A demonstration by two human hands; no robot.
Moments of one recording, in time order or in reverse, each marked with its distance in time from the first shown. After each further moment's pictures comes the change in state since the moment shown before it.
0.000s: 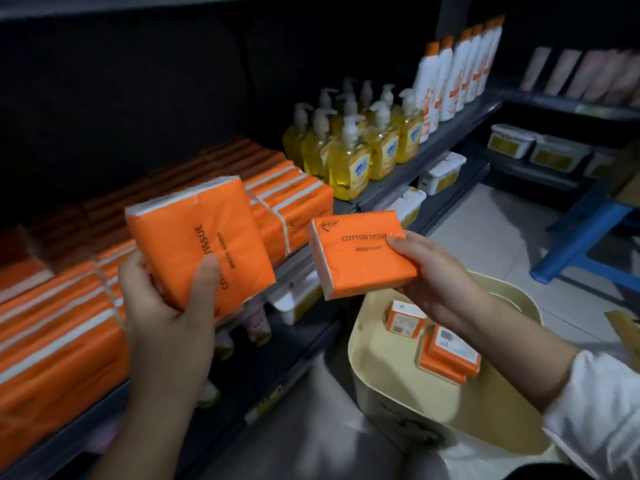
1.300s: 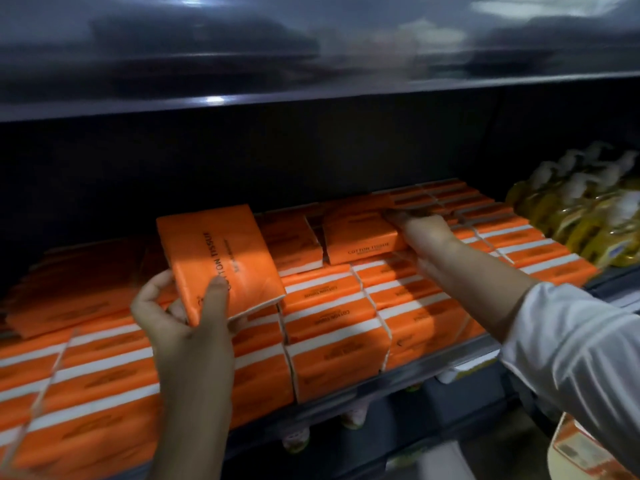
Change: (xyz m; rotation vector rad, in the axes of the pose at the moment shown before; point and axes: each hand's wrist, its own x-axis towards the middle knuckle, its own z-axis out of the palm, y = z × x) left_hand 0.074 -0.036 -0.202 -0.211 0.526 -0.197; right_hand 0.118 0.035 0.323 -0.360 -0.040 0.011
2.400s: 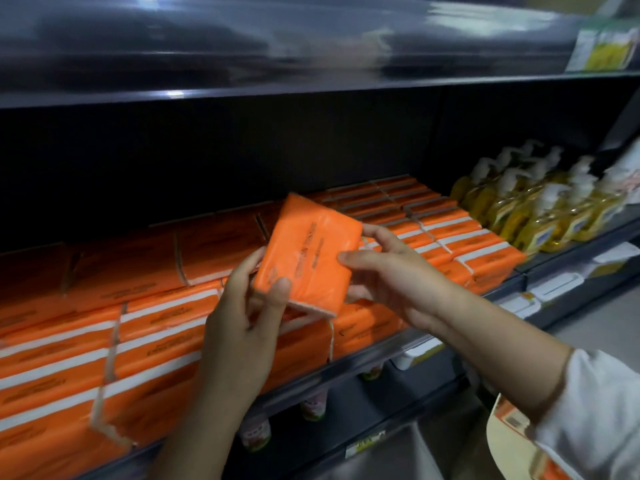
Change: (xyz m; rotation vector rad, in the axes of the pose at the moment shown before) left_hand -0.037 -0.013 0.046 0.371 -0.548 0.190; right_hand -0.085 0.005 -0.050 0.170 -0.447 0.016
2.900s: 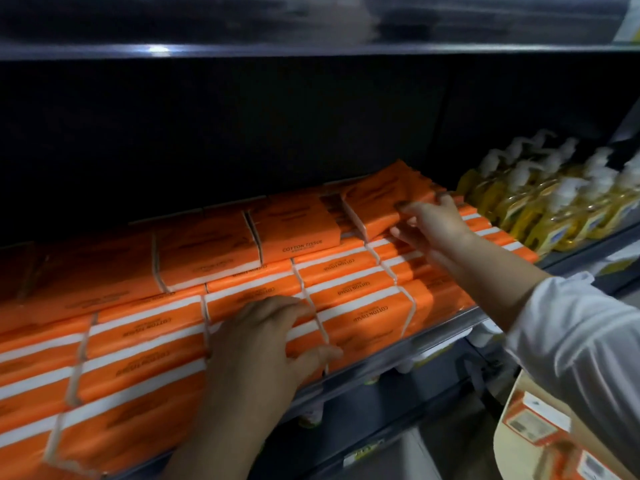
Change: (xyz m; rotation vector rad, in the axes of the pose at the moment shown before) left_hand 0.009 -0.020 0.021 0.694 -0.251 0.154; right_hand 0.090 -0.019 -0.077 -0.038 0.532 -0.079
